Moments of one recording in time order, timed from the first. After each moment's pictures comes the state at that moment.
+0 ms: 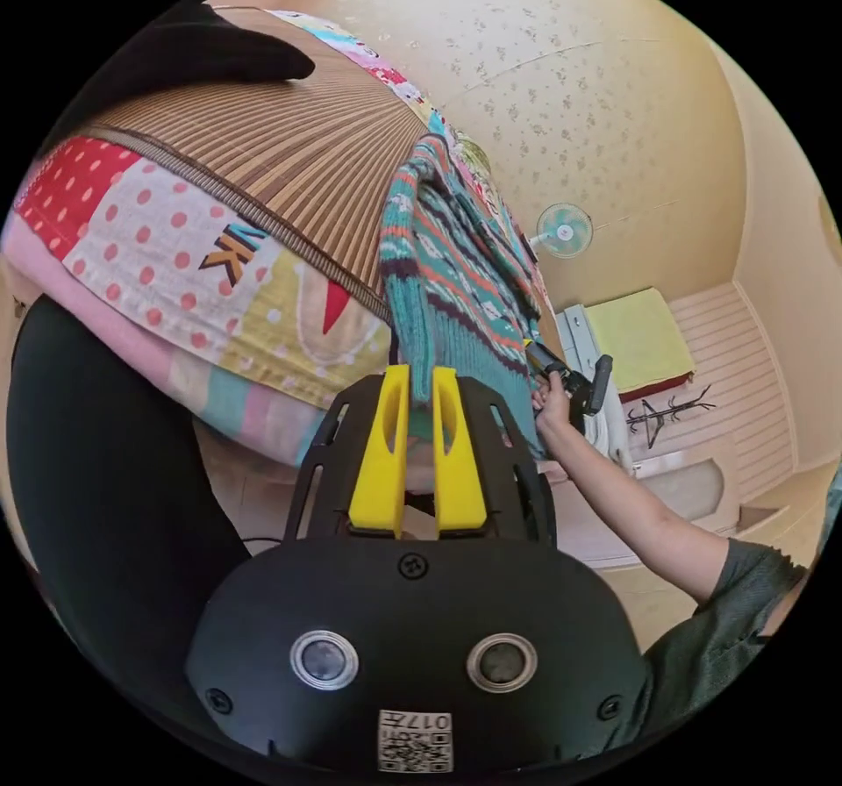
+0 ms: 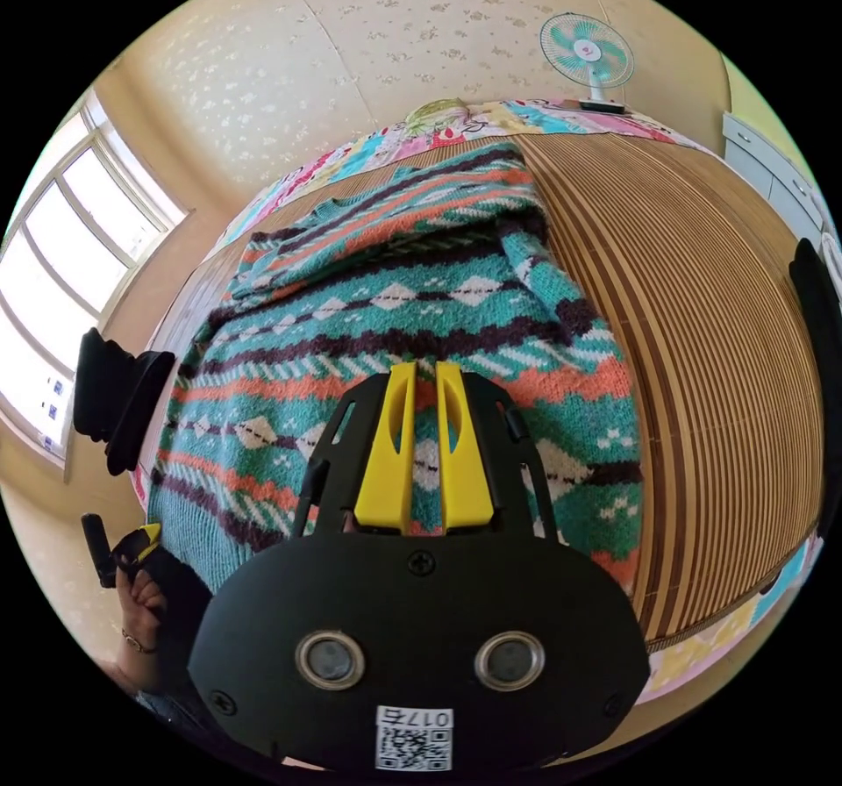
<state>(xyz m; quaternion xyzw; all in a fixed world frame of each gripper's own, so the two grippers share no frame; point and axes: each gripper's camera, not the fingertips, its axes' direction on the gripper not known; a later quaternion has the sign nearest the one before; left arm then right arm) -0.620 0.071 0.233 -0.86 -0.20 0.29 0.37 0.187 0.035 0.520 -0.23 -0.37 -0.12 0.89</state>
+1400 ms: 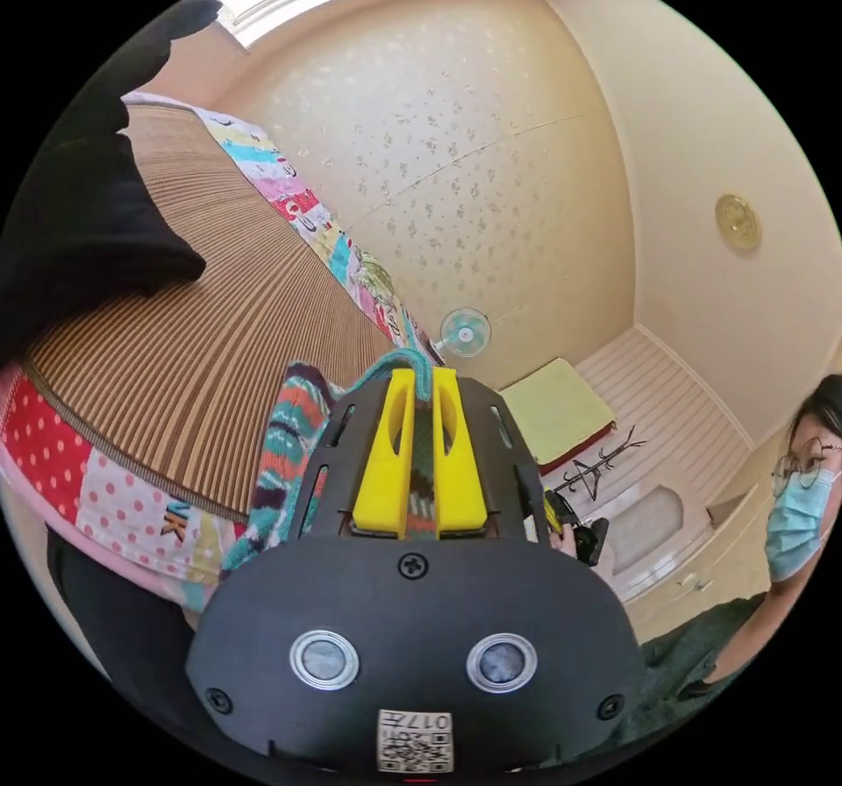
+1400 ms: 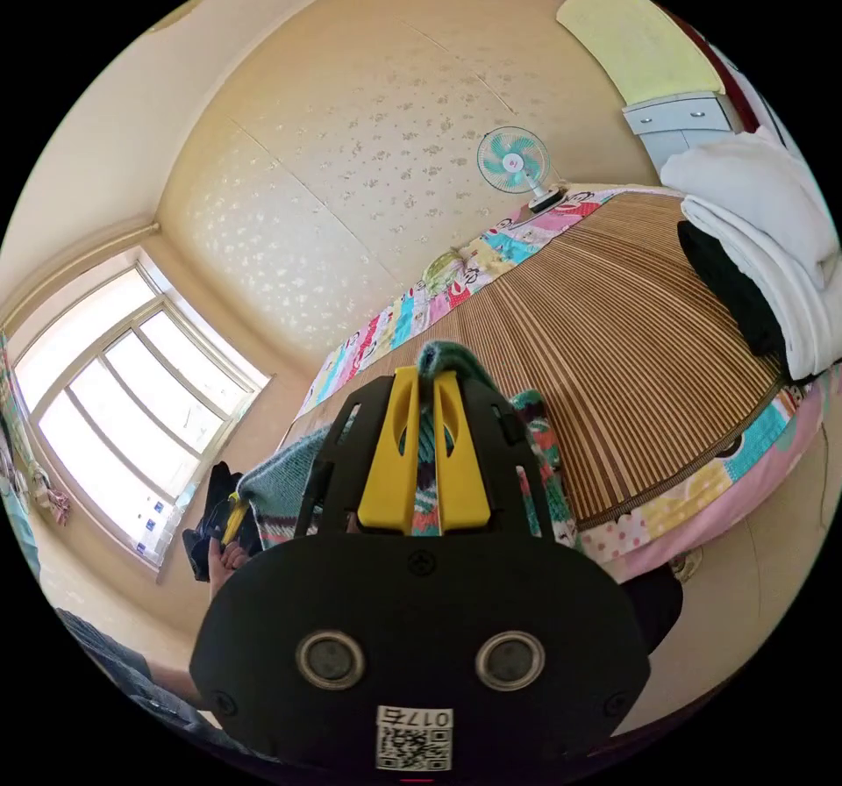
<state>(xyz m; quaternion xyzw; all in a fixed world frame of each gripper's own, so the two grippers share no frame) -0.469 0.192 0.309 -0.80 -0.04 0.33 0.49 0.353 -0.060 0.347 -0.07 -0.45 0.10 0.89</state>
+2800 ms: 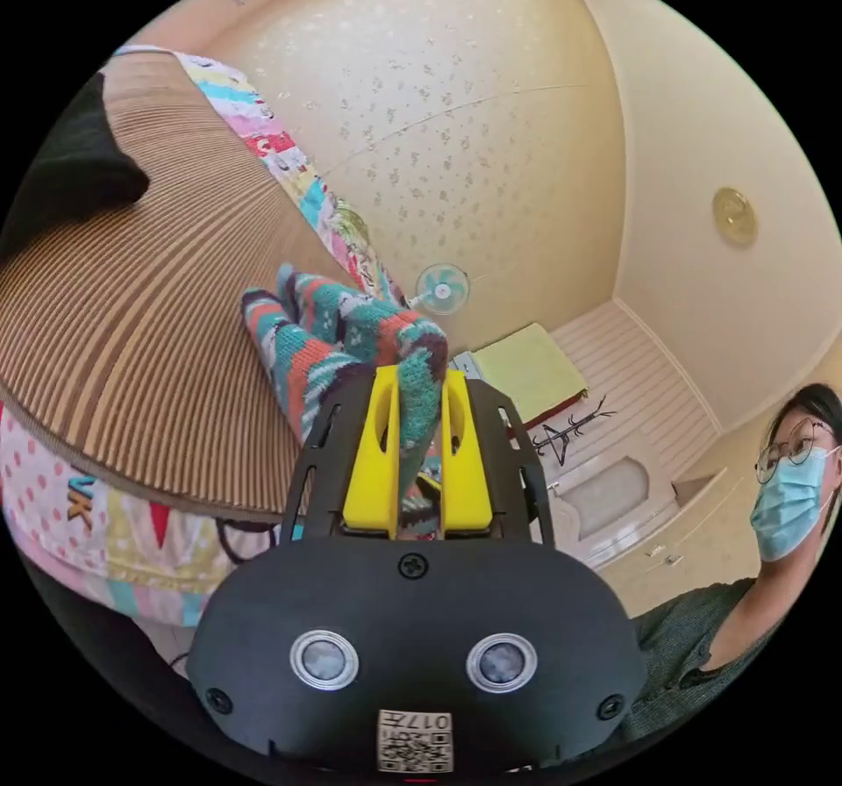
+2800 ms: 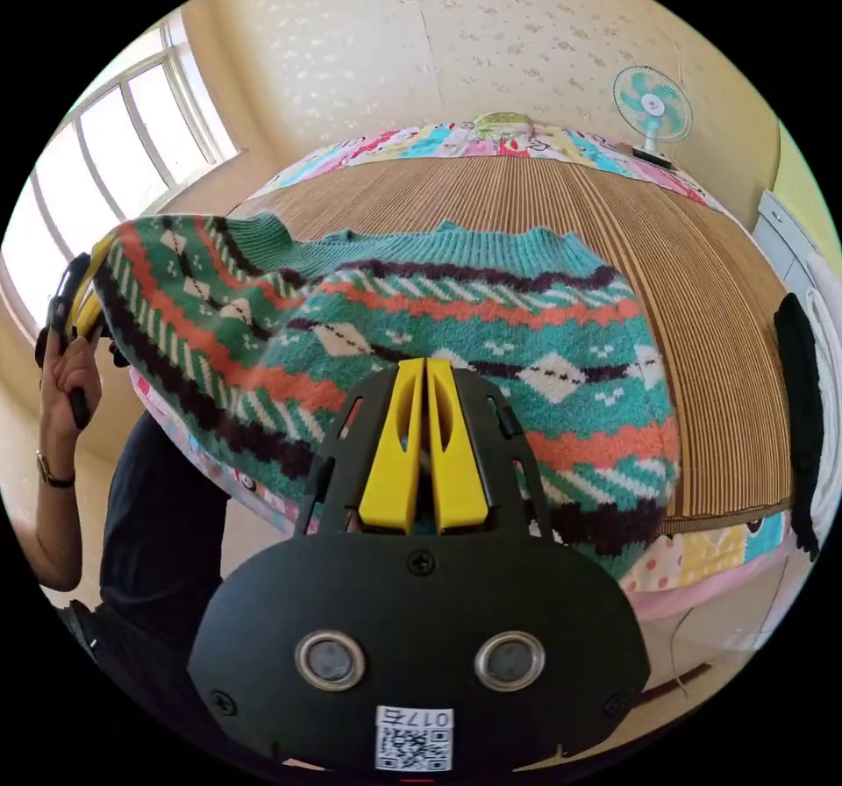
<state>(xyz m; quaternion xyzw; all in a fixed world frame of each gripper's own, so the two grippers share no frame) -0.576 0.210 0.234 -0.88 0.01 0.22 0.42 0.226 0.103 0.406 -0.12 -0.40 -0.19 0.89</state>
